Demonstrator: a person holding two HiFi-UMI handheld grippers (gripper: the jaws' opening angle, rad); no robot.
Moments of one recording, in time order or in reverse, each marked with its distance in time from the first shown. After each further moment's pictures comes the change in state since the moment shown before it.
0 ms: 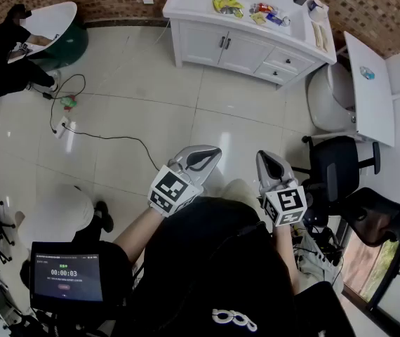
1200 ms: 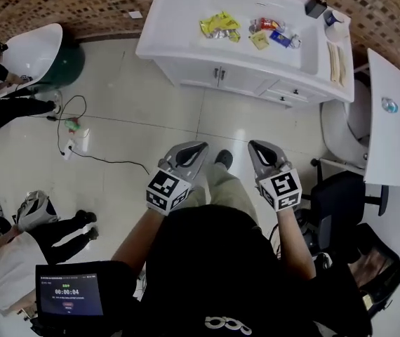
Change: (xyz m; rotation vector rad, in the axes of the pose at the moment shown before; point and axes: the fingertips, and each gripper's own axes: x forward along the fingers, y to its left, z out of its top) left arm 0.228 0.245 0.075 -0.094 0.116 0.182; right arm 0.257 -0.231 0.071 -0.017 0.049 0.222
